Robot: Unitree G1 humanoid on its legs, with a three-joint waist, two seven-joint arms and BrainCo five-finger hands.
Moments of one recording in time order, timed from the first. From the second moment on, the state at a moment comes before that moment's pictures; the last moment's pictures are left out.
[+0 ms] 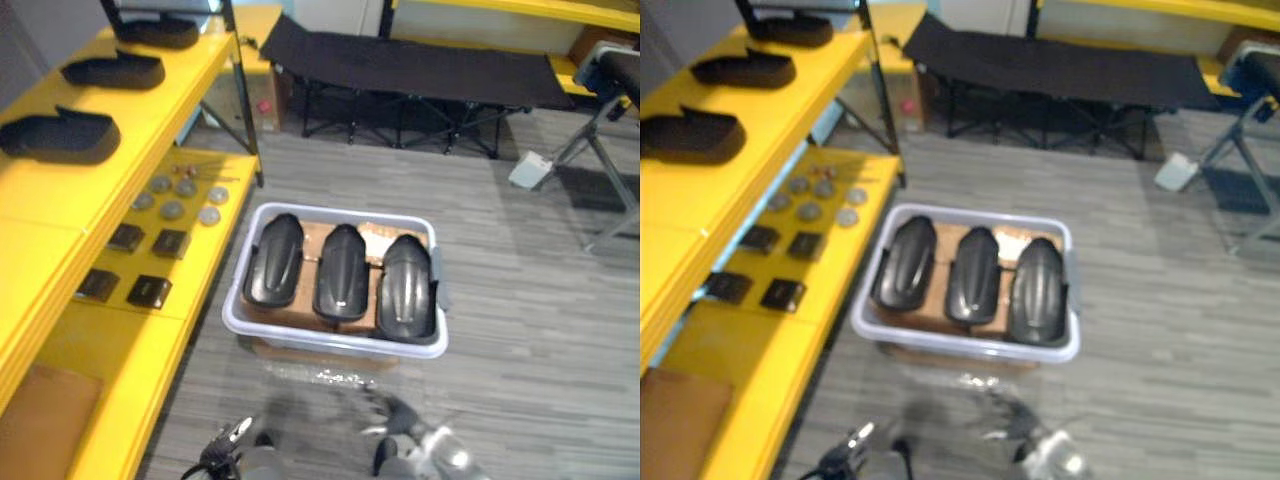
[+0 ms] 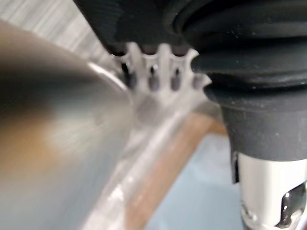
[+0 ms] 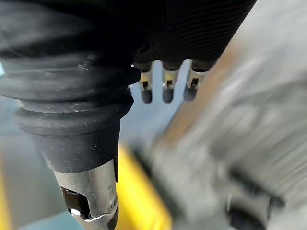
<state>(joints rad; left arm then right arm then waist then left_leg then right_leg) 0.04 0.17 0.05 1.08 -0.47 -0.03 -0.13 0.02 -0.19 0.65 0.45 -0.08 -0.38 0.42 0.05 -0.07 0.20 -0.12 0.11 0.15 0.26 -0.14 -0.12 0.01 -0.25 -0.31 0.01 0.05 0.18</state>
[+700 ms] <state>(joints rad) 0.02 0.16 -0.06 0.96 -0.38 -0.13 -0.09 -0.36 -0.41 -0.24 0.49 0.16 -0.19 -0.44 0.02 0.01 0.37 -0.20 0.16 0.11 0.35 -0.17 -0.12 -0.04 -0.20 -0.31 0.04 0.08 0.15</state>
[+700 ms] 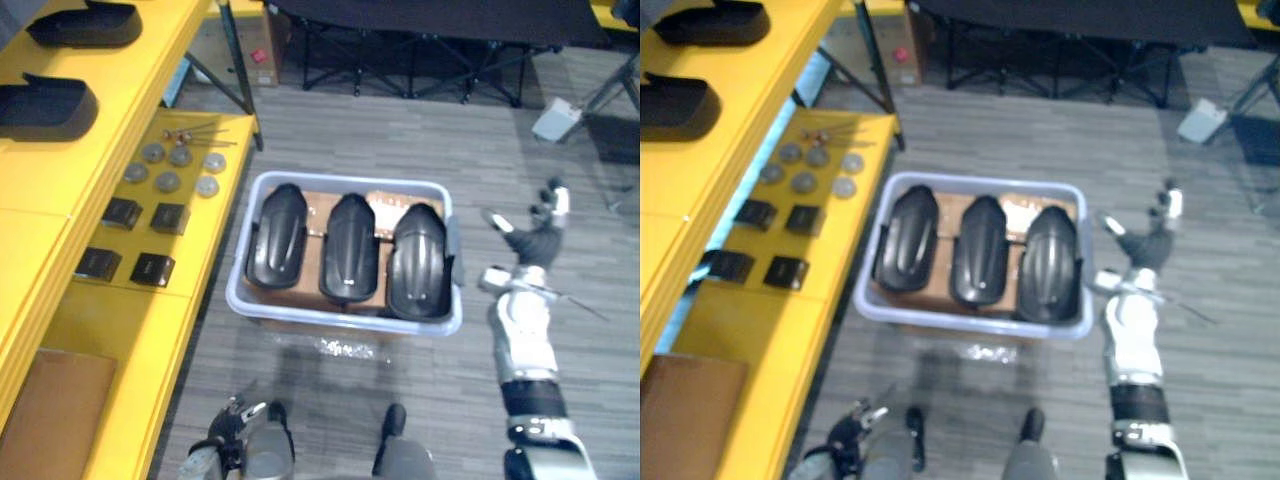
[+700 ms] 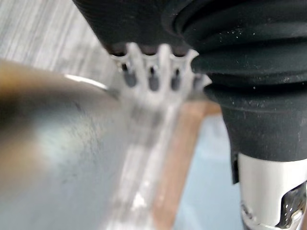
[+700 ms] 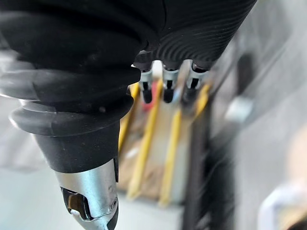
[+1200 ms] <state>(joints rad) -0.03 0.22 -0.09 0.96 -0.39 -0.15 -0.08 -0.58 -0.56 -0.25 0.98 0.31 -0.16 -0.40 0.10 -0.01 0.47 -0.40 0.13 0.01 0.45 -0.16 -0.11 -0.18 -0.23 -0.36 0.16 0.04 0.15</state>
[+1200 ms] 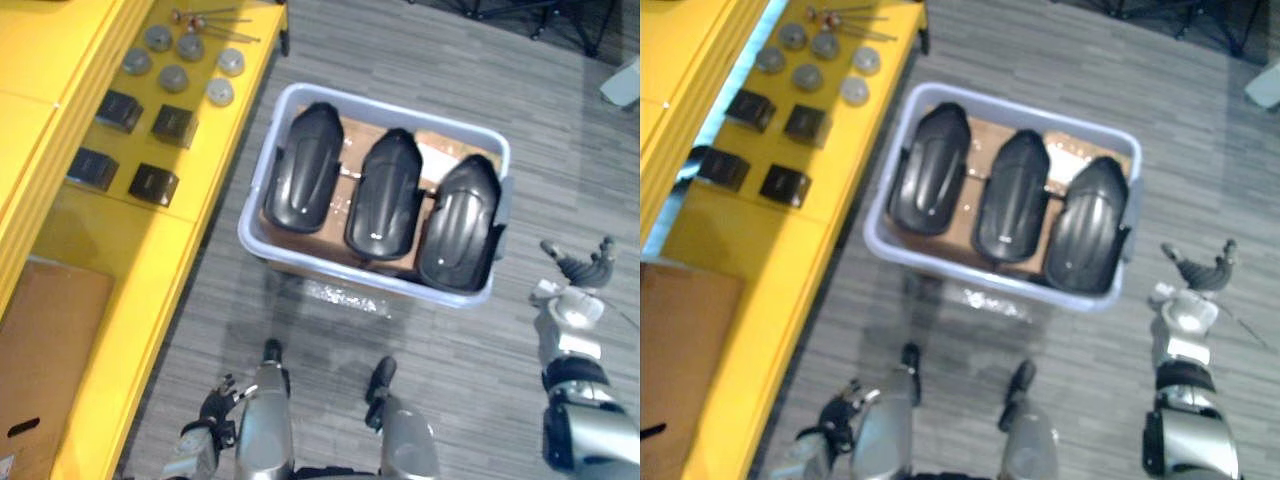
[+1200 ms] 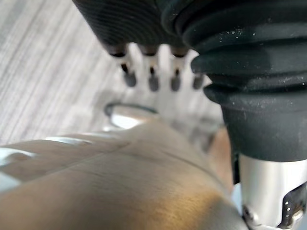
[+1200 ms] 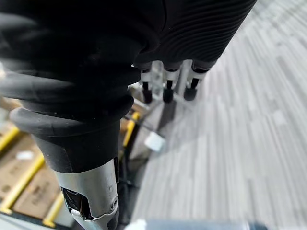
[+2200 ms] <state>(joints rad) -0.05 0.19 -0.16 0.96 -0.54 -0.17 -0.09 -0.86 -0.79 -0.01 1.23 0.12 0.20 -0.21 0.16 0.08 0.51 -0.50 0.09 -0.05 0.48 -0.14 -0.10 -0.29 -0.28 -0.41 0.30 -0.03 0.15</state>
